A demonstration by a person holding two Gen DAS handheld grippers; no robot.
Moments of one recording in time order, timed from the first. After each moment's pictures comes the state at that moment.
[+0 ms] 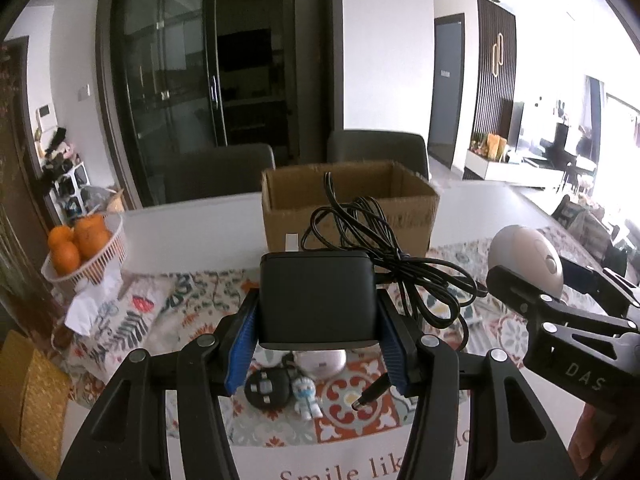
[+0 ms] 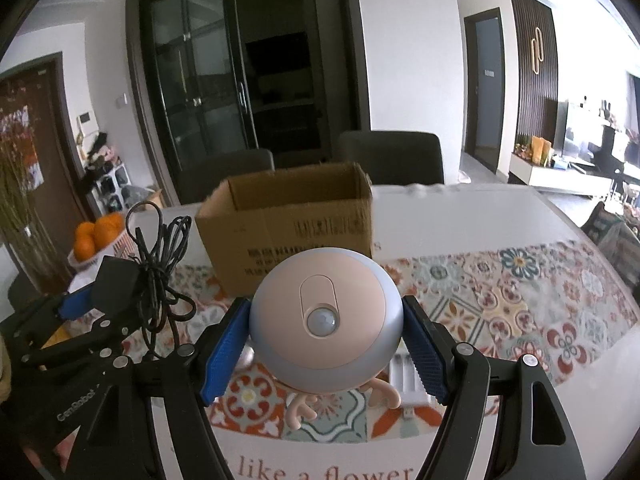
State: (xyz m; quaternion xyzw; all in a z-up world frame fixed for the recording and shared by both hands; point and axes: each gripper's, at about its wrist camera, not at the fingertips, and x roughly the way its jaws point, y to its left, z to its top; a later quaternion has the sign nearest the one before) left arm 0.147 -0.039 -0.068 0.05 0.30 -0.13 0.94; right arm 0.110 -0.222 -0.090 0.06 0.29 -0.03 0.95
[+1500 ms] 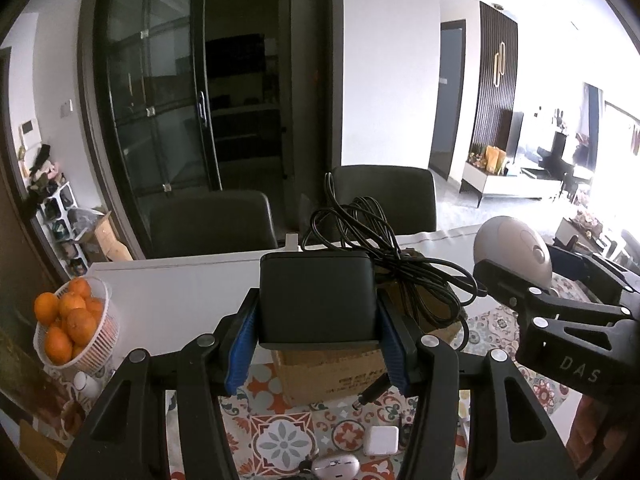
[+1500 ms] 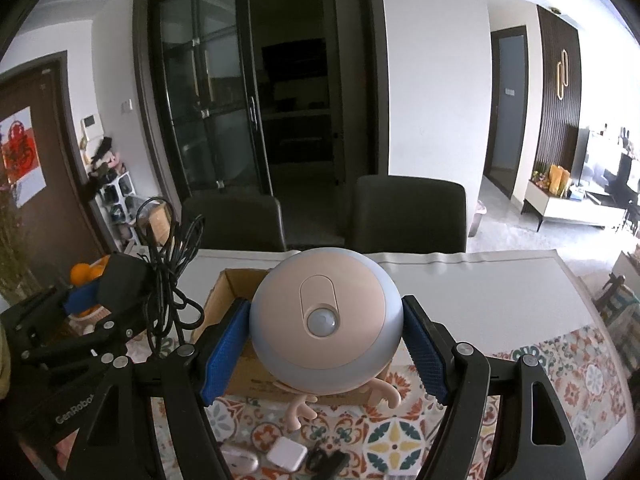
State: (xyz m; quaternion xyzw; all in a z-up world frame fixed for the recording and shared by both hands) left arm 0.290 -0.062 0.008 0.05 0.31 -0.15 0.94; right arm 0.256 -0.233 0.007 0.04 0.29 -0.01 0.96
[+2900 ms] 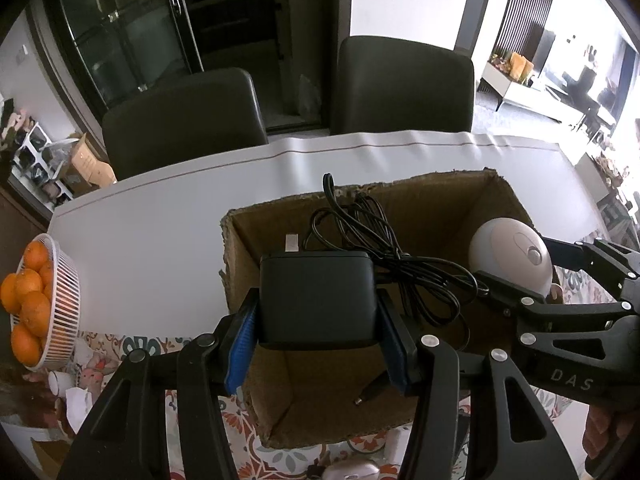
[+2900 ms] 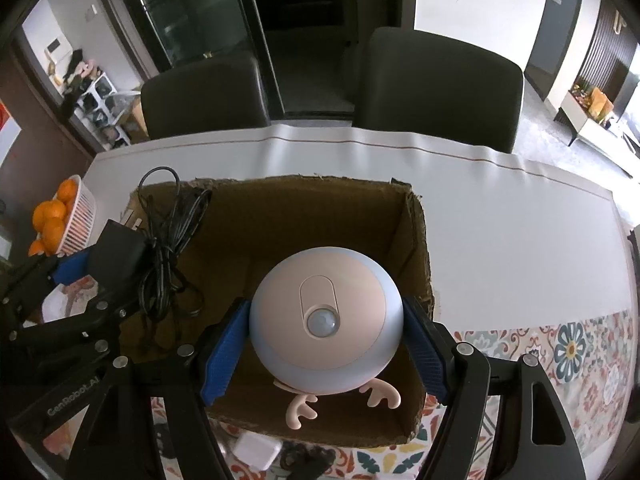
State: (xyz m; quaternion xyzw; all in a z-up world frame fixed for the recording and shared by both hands) left arm 0.428 -0.103 -0.088 0.08 0.52 -0.13 0.84; right arm 0.418 -0.262 -0.106 0.04 0.54 0.03 0.84
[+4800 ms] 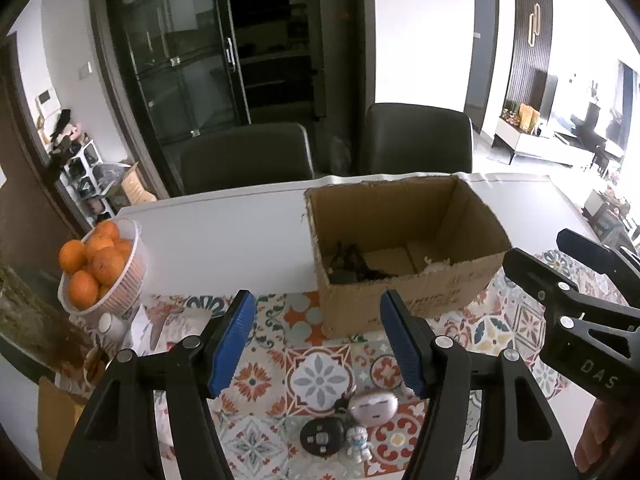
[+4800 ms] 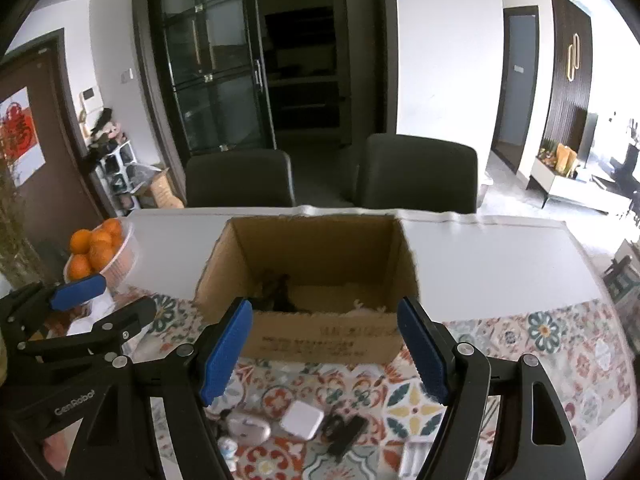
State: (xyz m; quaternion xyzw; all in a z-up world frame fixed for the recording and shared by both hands) left arm 0.265 -0.036 -0.026 0.07 0.40 -0.08 0.91; right arm 0.252 -0.215 -0.034 0.03 0.35 0.01 0.94
